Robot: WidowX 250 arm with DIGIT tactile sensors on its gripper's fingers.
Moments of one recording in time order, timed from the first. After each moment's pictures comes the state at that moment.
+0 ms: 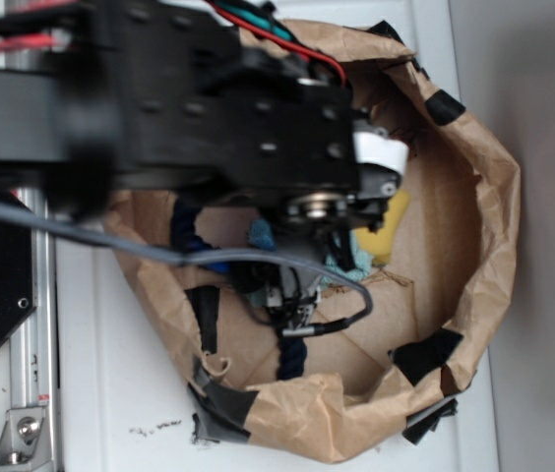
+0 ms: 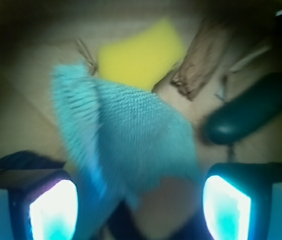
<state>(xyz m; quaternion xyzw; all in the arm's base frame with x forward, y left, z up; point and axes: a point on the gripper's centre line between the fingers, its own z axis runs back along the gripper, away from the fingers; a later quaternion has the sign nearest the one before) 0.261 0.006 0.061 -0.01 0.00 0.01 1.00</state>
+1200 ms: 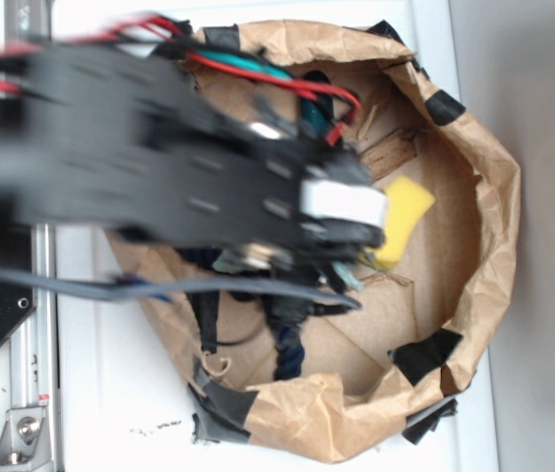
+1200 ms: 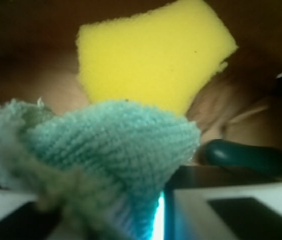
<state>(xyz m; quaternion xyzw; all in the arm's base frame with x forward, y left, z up) 0.263 0.003 0.111 0.02 -0.13 -0.05 0.99</state>
